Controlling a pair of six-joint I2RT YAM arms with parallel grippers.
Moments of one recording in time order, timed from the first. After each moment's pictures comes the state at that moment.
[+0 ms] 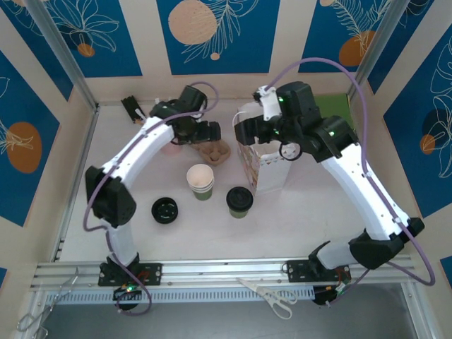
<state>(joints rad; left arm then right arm) -0.52 1.82 1.86 -1.05 0.02 -0.52 0.64 1.42 1.83 -1.02 -0.11 0.20</state>
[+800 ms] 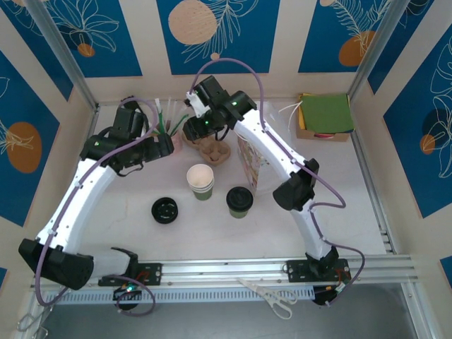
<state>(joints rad) -0.32 1.26 1.42 -1.08 -0.06 -0.56 0.74 2.25 2.55 -1.22 -0.18 0.20</state>
